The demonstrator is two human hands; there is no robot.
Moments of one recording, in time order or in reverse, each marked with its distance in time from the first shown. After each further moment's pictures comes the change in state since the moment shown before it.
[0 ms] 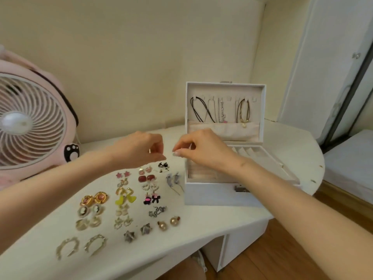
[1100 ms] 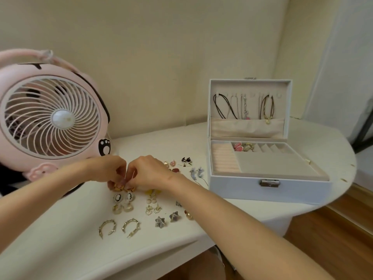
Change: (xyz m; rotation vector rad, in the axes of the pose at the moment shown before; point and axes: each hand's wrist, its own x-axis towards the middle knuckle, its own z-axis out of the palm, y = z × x) left_hand -0.078 -0.101 0.012 -0.076 -0.432 -0.482; right_hand 0.052 -0.090 0.138 0.142 -0.318 -0.074
